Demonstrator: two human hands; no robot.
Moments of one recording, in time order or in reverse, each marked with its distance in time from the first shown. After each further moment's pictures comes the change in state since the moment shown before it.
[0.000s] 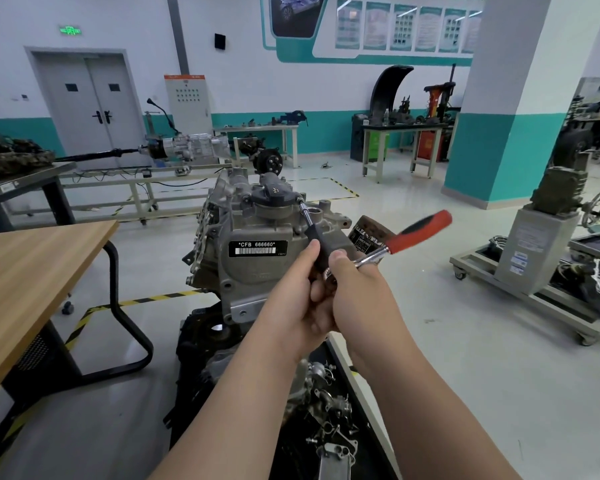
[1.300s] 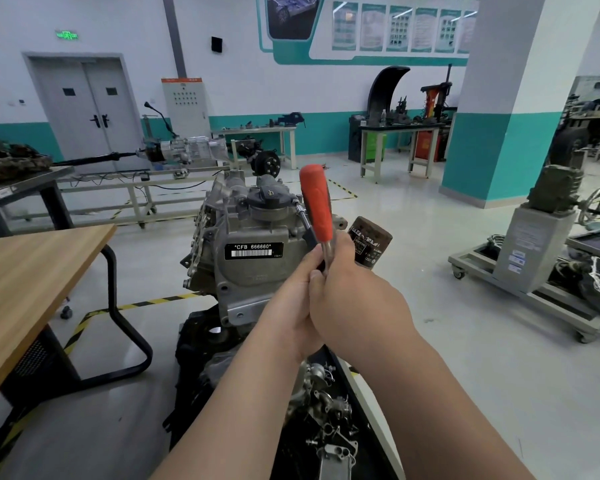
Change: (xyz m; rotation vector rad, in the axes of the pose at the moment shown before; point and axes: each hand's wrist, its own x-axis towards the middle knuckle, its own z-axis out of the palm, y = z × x) left_hand 0.008 -0.002 0.000 -0.002 -0.120 -0.044; right_hand -0.003 -0.011 -0.006 -1.230 0.087 -0.326
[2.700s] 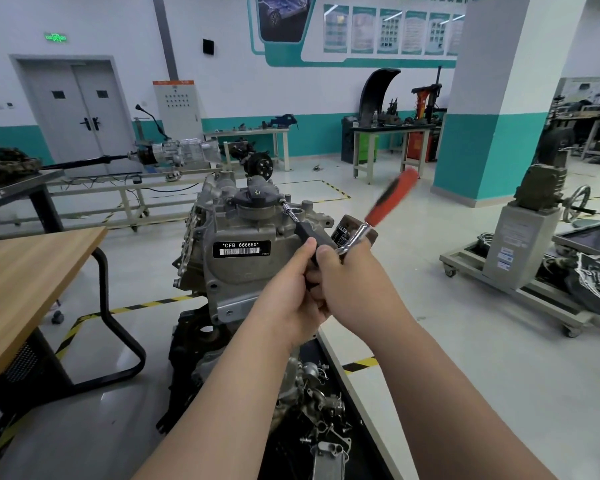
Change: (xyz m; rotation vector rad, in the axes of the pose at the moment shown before) left_hand -0.012 -0.002 0.022 0.043 0.104 0.065; right_hand 0.008 0.018 -0.014 0.586 -0.064 0.174
